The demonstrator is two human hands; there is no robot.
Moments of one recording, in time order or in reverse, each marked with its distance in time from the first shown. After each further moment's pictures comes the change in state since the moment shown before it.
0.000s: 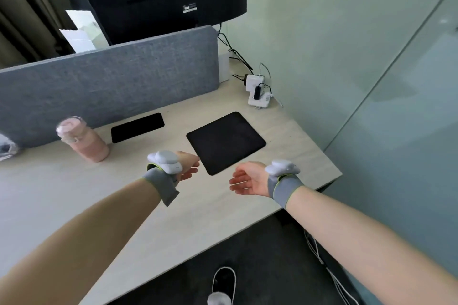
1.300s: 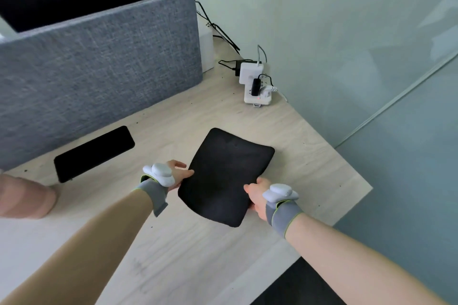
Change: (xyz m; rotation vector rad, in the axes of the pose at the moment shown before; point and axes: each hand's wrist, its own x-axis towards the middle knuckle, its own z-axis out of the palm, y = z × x) left_hand 0.224 0.022 -0.010 0.328 -0.154 0.034; right_hand 0.165 -0.022 -0.002 0.128 0.360 0.025
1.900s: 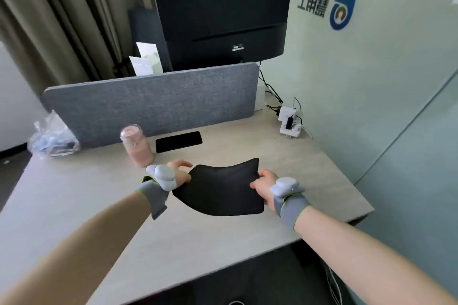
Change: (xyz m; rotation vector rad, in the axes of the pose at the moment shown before) left_hand -0.254 -0.094 -0.054 0.044 0.321 0.139; right_hand -0.202 0.037 0.005 -0.440 -0.091 -0.439
